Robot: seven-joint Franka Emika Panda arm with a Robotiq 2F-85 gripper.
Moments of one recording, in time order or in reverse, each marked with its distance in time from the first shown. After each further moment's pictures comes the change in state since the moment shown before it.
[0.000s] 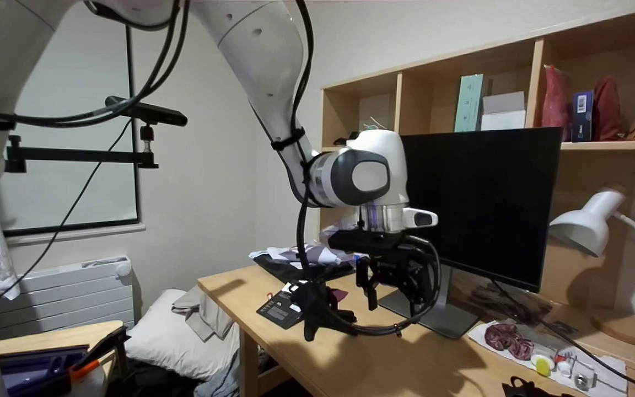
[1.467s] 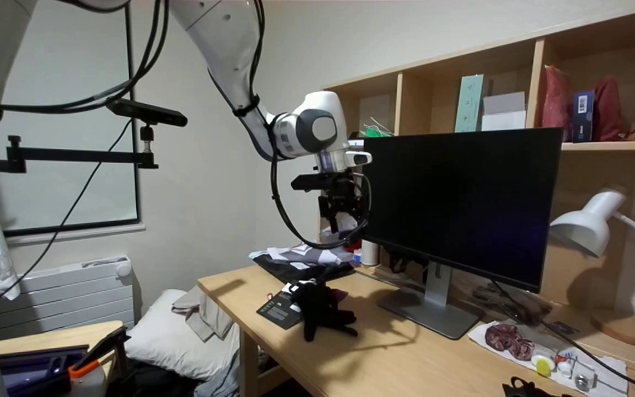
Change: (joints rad) arm 0.249 -0.144 0.067 0.047 -0.002 -0.031 0.279
